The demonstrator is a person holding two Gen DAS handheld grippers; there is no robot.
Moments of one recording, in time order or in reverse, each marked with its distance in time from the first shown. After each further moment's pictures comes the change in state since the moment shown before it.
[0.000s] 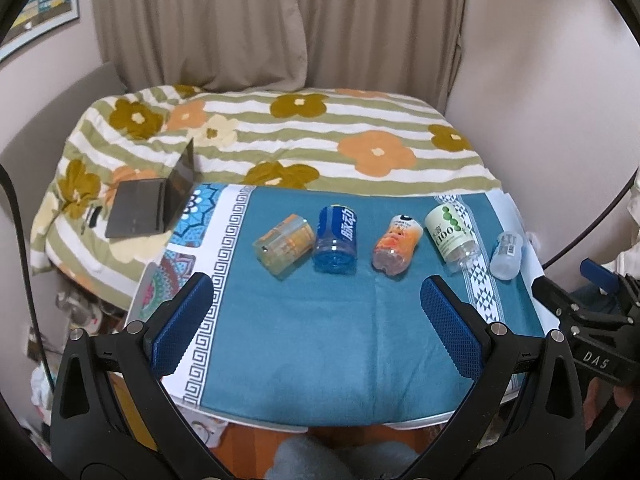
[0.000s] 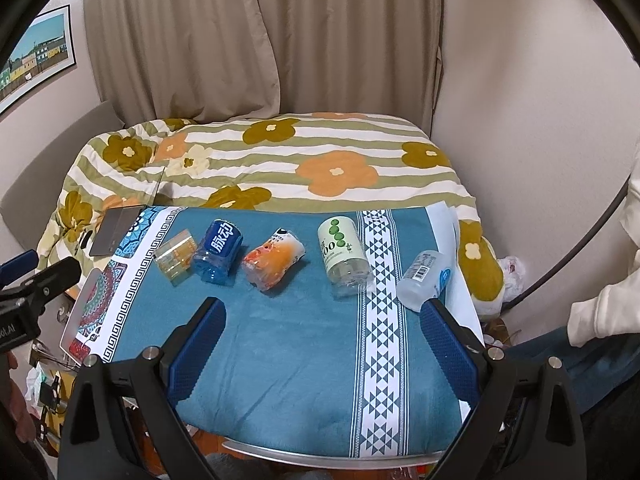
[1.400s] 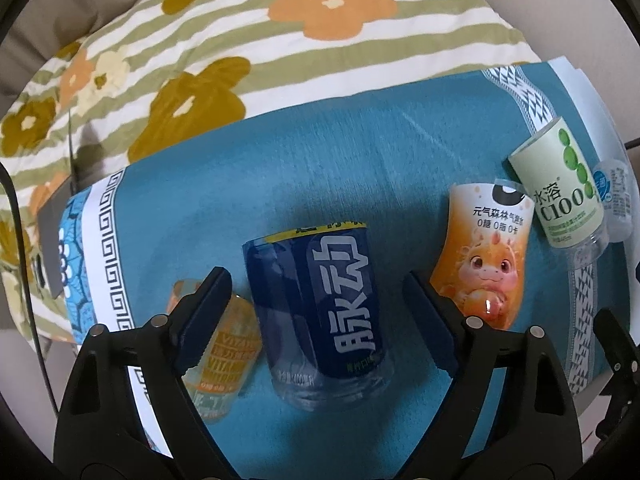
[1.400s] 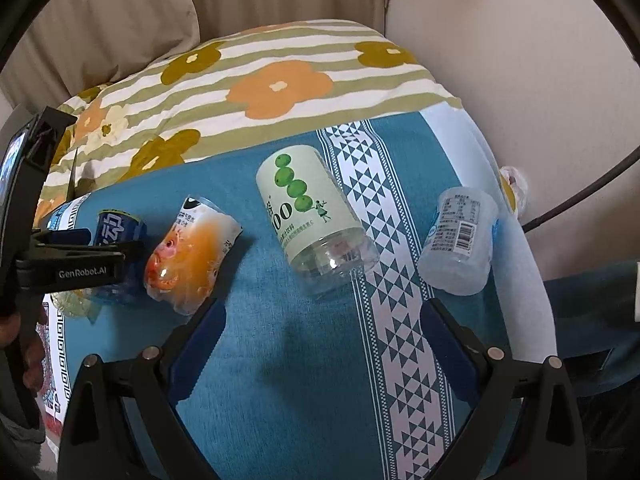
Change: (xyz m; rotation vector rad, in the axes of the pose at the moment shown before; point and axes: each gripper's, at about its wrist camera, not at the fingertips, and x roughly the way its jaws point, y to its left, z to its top) left arm 0.304 -0.051 0.059 0.325 0.535 -0.066; right arm 0.164 -0.017 0.025 0.213 0.328 -0.145
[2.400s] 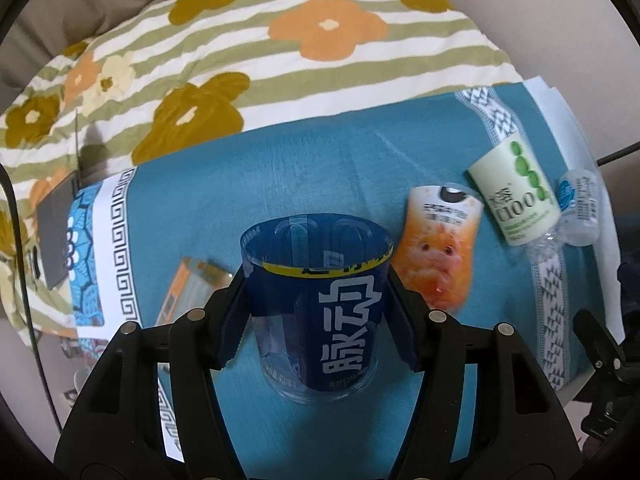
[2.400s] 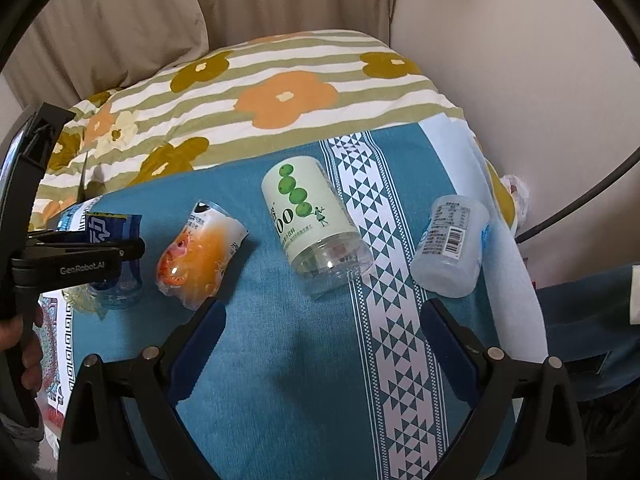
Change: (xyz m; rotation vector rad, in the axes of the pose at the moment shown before) left arm -0.048 -0.007 -0.016 -0.044 -0.072 -0.037; right arm -0.023 -0.006 -0.006 -0.020 -0.058 0.037
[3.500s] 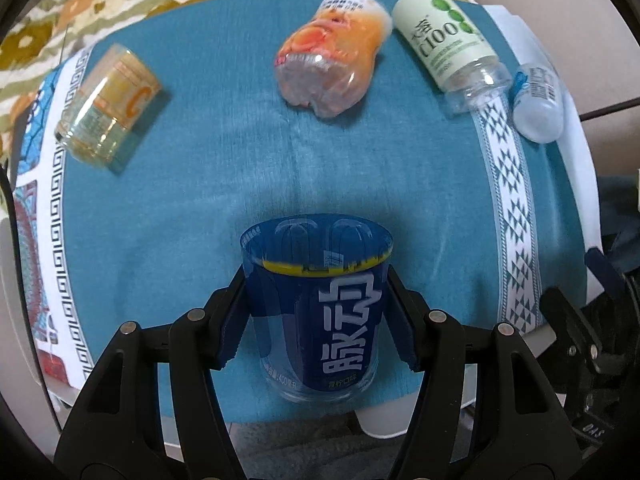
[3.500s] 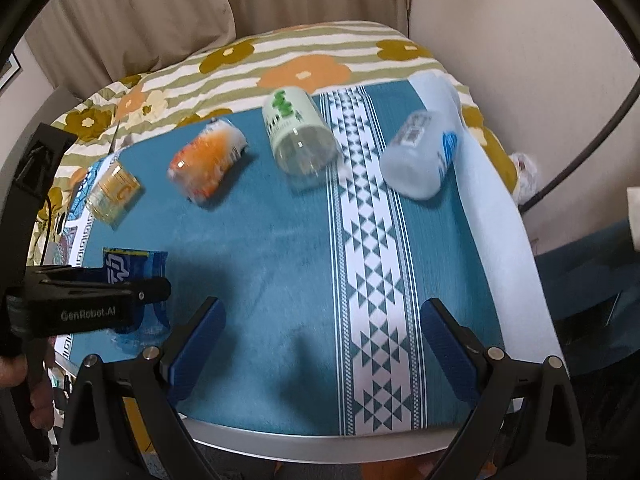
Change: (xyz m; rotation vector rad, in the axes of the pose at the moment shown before) left arm 0.014 -0.067 -0.123 -0.113 0.151 -0.092; right arm -0.016 -0.045 -0.094 -0.042 0.030 0.097
